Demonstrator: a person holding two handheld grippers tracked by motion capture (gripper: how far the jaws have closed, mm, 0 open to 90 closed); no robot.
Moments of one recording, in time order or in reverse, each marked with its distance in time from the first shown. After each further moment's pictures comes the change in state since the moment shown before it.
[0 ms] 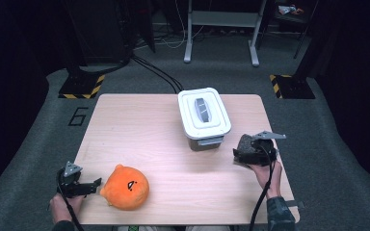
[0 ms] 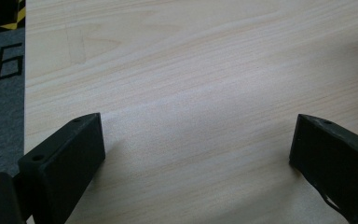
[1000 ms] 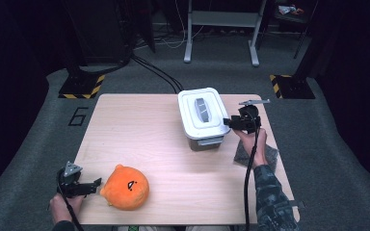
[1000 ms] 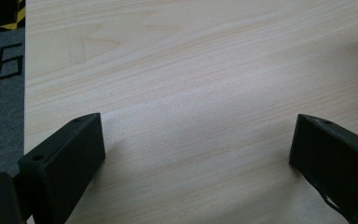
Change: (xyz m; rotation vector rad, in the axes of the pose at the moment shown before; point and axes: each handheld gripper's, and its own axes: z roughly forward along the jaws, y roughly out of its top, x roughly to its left) left arm 0.000 0.000 0.000 -0.001 0.000 0.001; right arm -0.005 0.094 0.052 0.015 0.048 0.034
